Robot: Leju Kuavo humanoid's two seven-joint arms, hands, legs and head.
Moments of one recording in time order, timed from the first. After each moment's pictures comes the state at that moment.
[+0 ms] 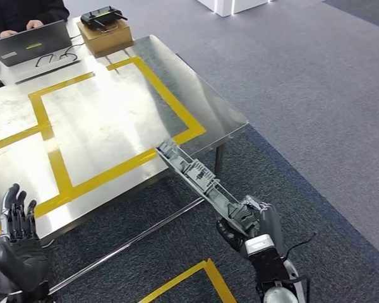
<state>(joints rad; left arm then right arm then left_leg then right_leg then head) 0.41 -0.35 0.00 -2.07 -0.32 0.13 -0.34 0.23 0.30 0.15 -1.82 0.51 -0.07 -0.41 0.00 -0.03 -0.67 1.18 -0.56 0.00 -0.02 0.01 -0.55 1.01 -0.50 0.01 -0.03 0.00</state>
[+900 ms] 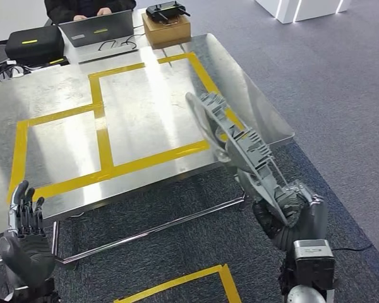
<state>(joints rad) 0.41 -0.34 -0.02 -2.08 -0.32 0.12 -0.31 0.20 0.31 0.11 -2.01 0.43 -0.19 -0.42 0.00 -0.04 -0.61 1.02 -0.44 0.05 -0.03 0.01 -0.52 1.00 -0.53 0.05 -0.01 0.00</state>
